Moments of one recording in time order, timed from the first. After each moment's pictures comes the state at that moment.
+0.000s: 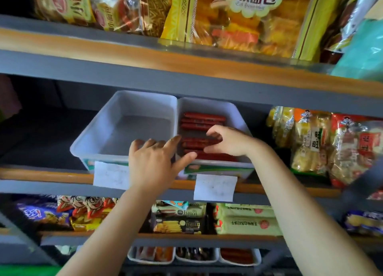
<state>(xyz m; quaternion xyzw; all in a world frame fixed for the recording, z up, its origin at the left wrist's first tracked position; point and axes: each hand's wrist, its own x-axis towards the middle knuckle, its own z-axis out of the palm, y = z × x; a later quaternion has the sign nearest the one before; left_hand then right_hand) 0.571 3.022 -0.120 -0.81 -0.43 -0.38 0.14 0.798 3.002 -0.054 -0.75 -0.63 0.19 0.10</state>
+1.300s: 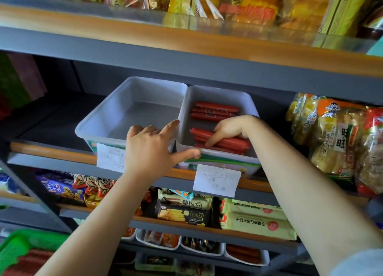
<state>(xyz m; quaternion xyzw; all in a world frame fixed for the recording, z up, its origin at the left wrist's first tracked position) 0.574 3.017 -0.115 -0.80 -0.46 -0.33 0.17 0.822 3.067 -0.068 -0.71 -0.61 0.35 -0.06</state>
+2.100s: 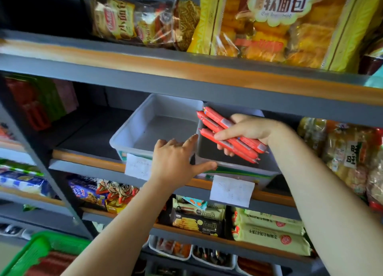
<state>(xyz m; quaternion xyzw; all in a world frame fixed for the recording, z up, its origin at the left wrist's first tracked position) 0.570 3.010 -0.104 -0.82 -0.48 -0.28 0.11 0.778 2.998 0.006 -0.59 -0.62 0.47 0.21</state>
